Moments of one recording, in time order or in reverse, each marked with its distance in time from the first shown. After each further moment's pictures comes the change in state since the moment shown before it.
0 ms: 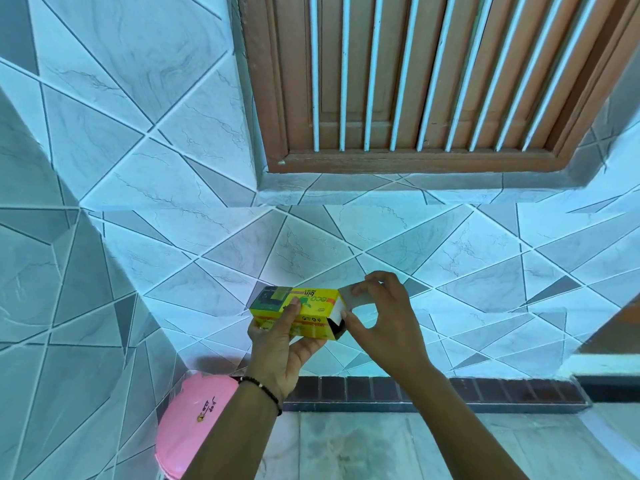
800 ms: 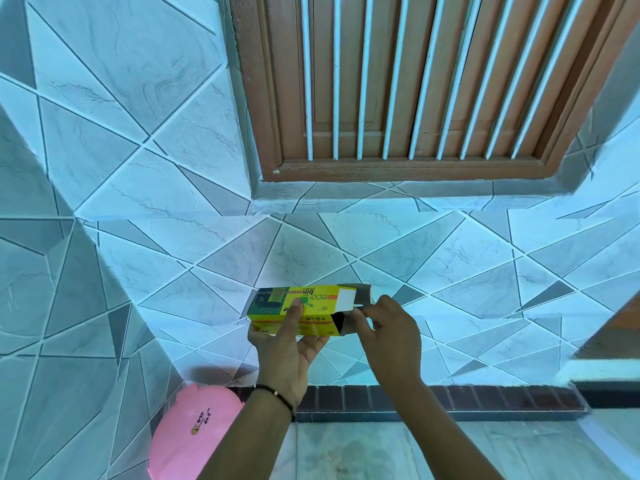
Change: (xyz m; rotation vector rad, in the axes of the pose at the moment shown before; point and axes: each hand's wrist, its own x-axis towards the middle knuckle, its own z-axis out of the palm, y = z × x) left_hand -0.004 -0.014 0.020 -0.107 0.028 0.167; right_hand -0.007 0.000 0.002 -0.004 0.144 0.172
